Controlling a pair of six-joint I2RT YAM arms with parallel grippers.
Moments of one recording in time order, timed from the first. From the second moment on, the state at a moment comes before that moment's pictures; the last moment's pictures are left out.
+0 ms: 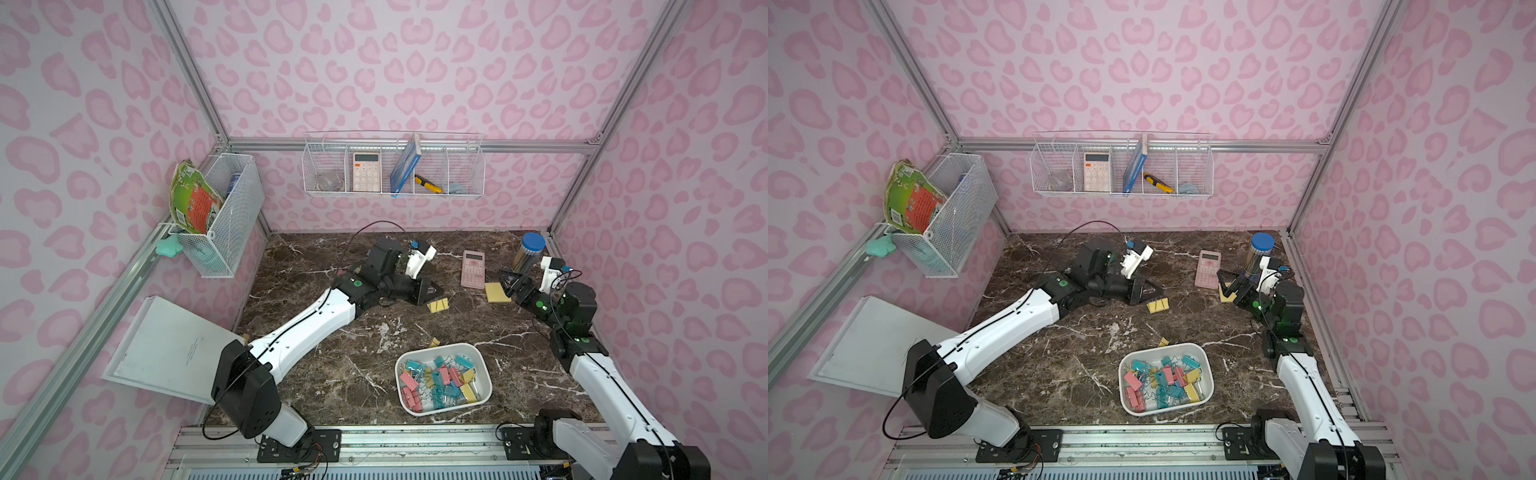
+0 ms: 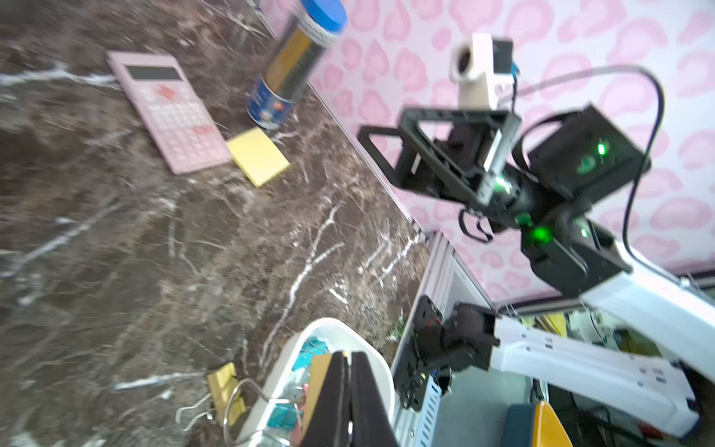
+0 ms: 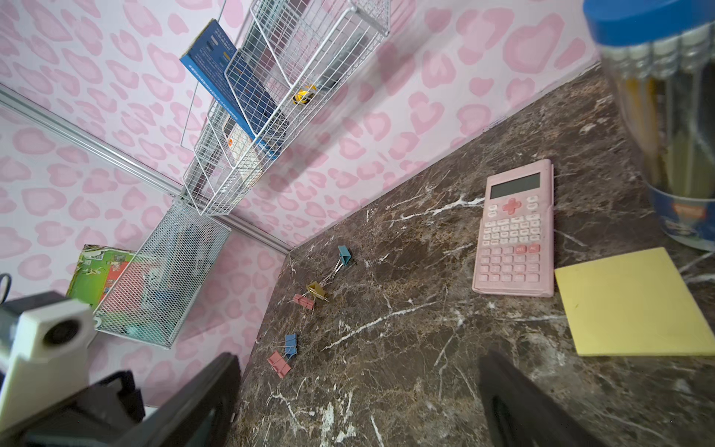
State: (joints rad) left arm -0.73 1.53 1.30 -0.35 0.59 -0.36; right arm 0.00 0.99 0.55 0.25 -0.56 0.75
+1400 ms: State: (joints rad) left arm -0.31 2.31 2.05 -0.63 -0.06 -0.25; right arm -0.01 0.95 0.55 0.22 -0.55 0.74
